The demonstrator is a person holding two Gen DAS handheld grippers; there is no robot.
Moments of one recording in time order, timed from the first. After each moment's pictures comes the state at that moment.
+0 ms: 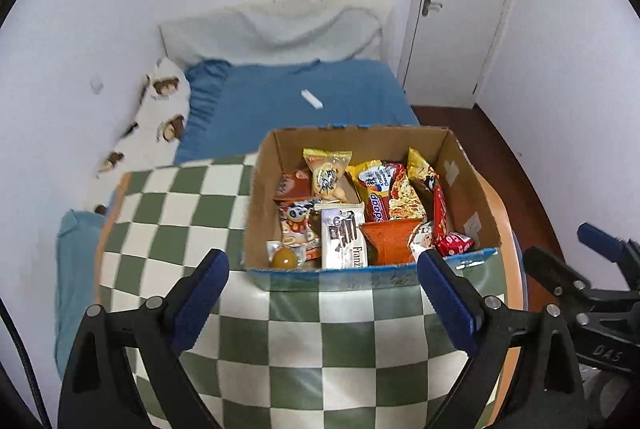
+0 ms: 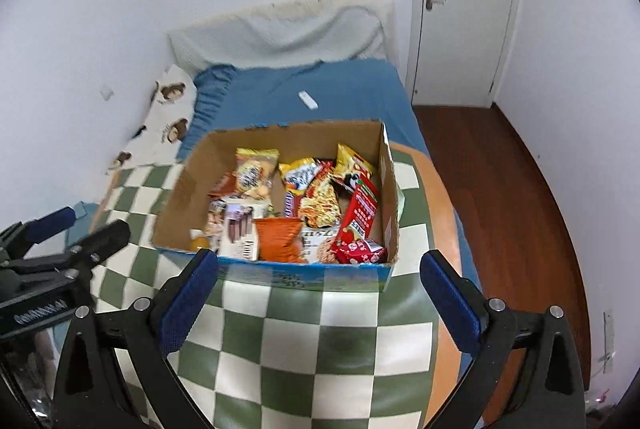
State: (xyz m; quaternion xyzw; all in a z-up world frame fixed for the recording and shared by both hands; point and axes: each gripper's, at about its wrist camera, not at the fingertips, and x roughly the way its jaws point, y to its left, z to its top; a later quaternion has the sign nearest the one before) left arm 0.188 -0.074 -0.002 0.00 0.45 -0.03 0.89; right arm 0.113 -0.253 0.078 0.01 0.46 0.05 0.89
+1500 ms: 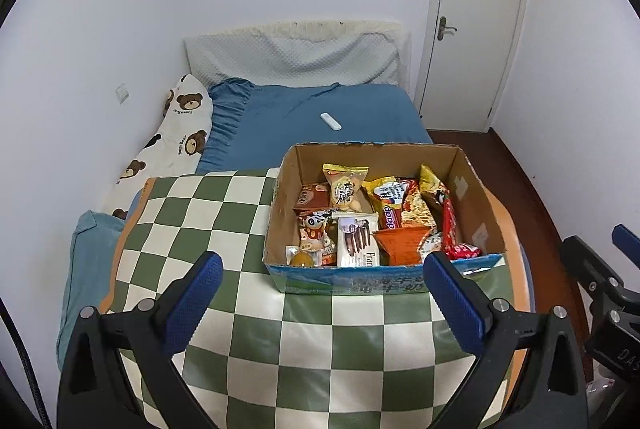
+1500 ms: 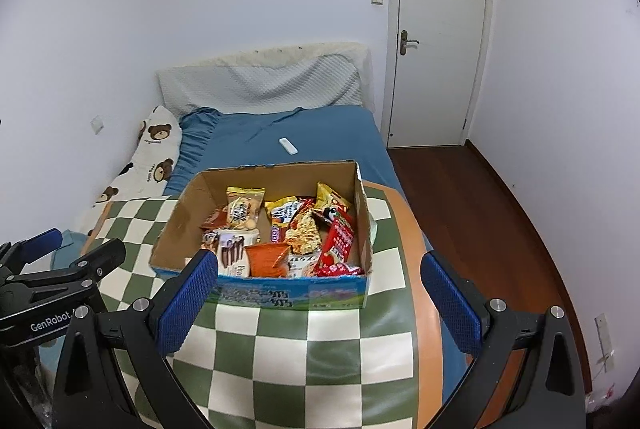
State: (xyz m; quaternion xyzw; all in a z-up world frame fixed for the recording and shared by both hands) left arm 0.167 -0.071 0.003 -0.01 0.41 0.01 0.91; right arm 0.074 -0.253 0.104 0.00 0.38 0.00 0.92
